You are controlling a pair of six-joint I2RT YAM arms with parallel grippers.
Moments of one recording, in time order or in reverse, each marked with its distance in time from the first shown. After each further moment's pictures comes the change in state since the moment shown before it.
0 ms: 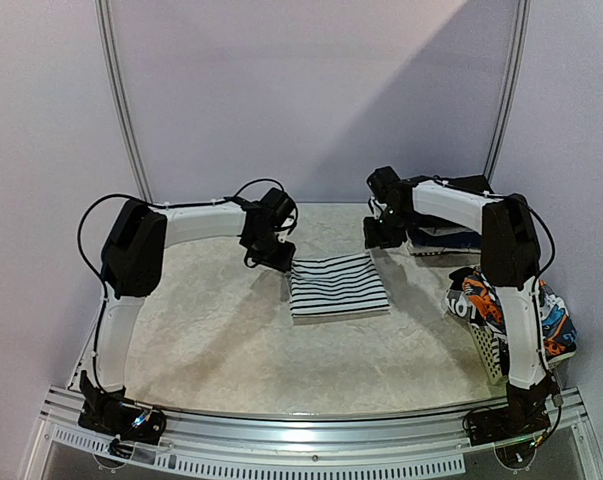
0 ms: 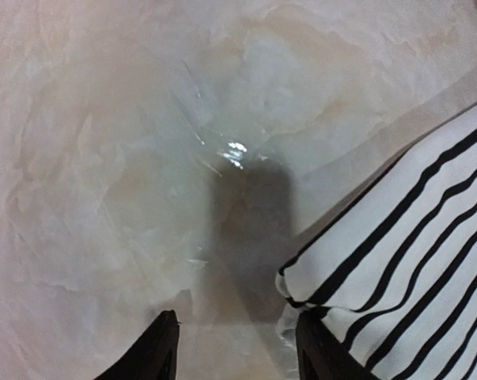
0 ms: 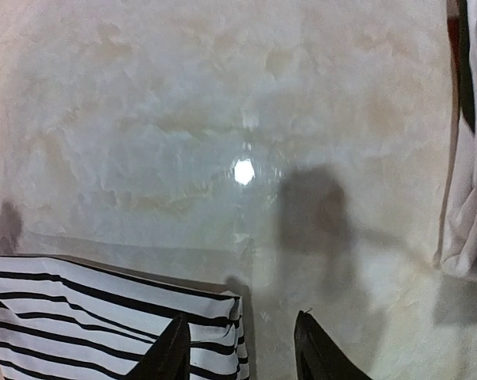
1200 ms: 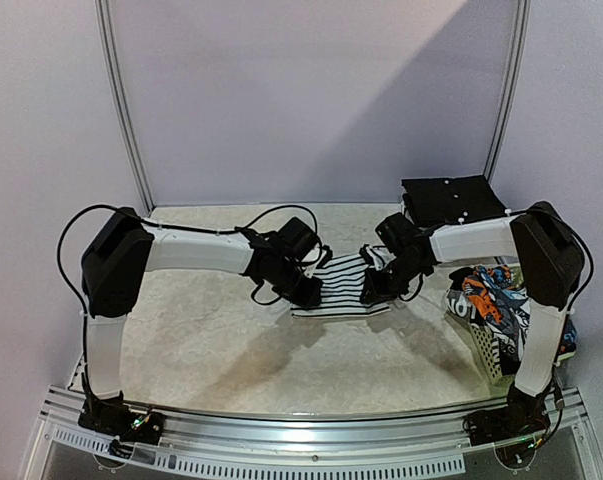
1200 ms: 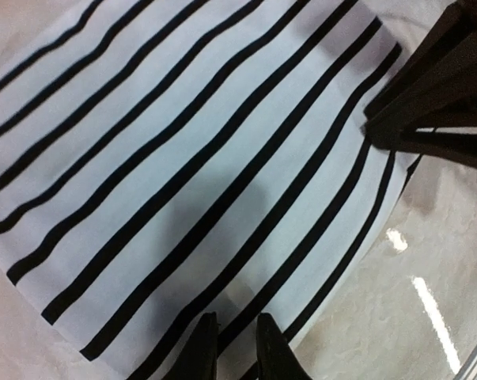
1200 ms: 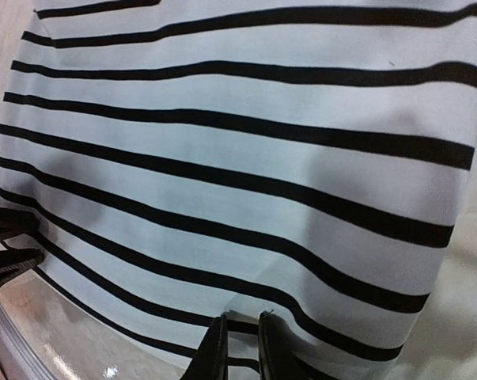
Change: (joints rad) left arm -0.231 -0.198 -0.325 0.232 0.199 -0.060; right arm 0.103 -0.340 -0.711 0.362 -0.340 -0.021
